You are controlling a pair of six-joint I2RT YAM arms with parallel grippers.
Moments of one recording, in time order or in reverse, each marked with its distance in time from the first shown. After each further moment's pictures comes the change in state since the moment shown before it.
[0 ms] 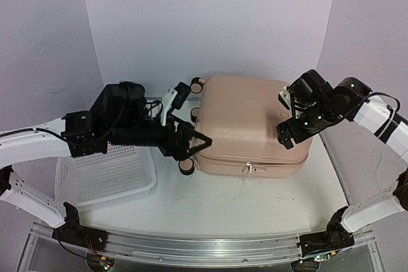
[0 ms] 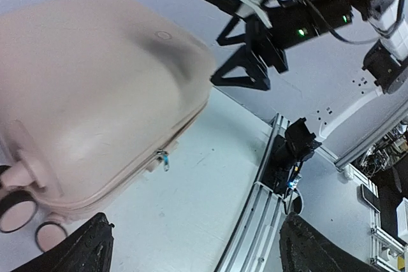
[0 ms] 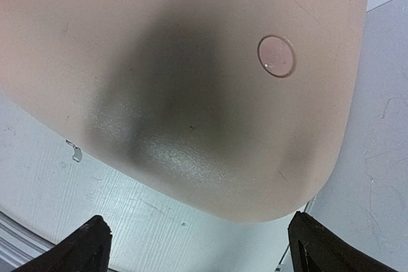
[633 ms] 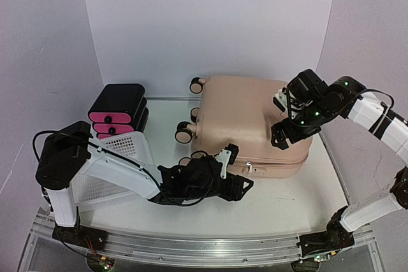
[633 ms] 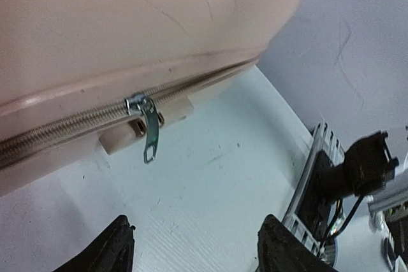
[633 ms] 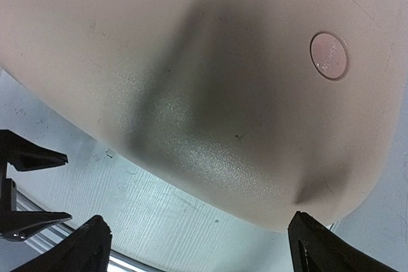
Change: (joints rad) left arm -0.247 0.643 -0.058 0.639 -0.282 -0.323; right arm -0.063 0.030 0.007 0.016 -0.182 0.000
